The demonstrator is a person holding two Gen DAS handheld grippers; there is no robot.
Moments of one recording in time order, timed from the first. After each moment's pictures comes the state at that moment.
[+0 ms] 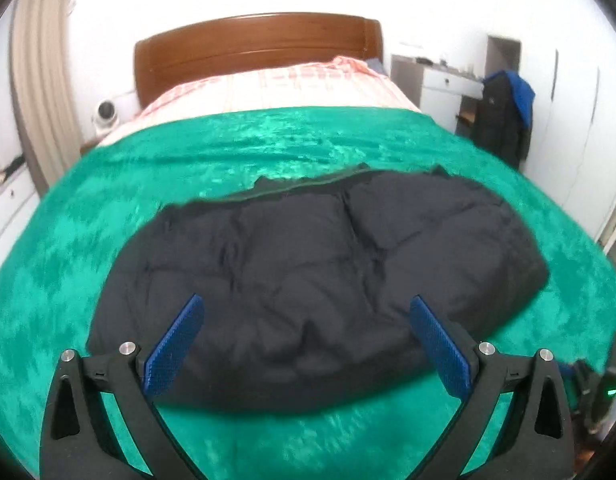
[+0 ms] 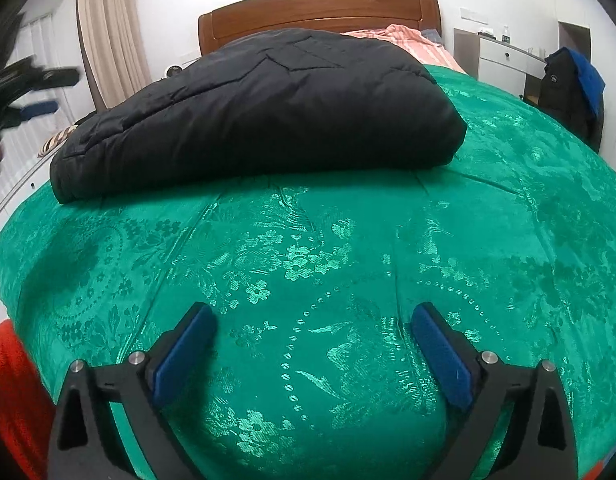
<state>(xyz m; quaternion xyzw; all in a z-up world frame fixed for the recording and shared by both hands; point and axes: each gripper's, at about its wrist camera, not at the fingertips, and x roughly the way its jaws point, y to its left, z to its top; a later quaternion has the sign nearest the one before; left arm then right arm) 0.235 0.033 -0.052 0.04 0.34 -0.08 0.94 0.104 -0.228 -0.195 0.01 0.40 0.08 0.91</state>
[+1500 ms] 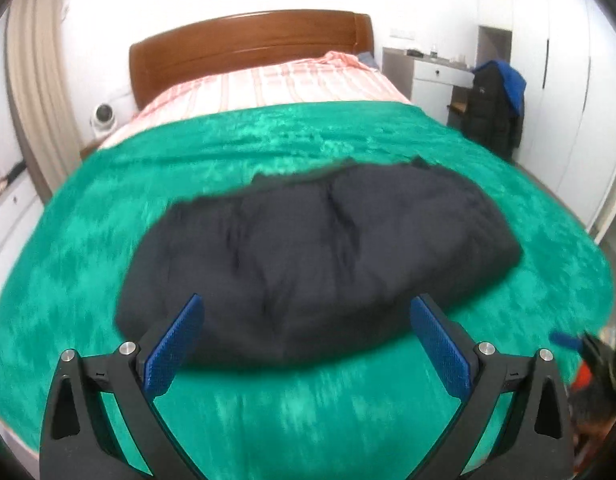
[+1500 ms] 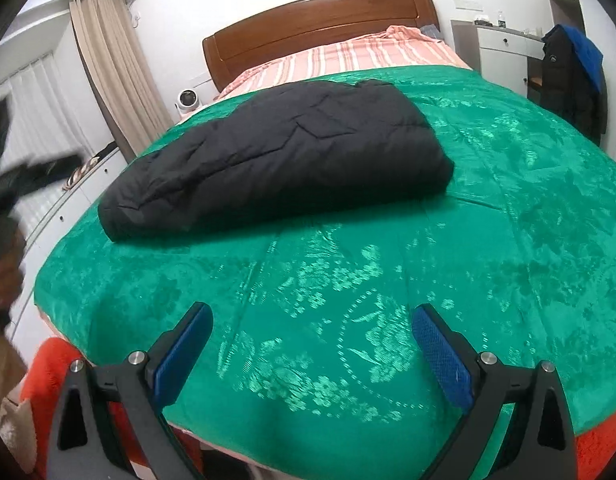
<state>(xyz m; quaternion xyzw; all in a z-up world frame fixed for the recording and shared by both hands) 0.201 0.039 -0.022 0.05 0.35 -0.08 0.93 0.070 -0.227 -0.133 0.09 0.39 0.12 0.91</state>
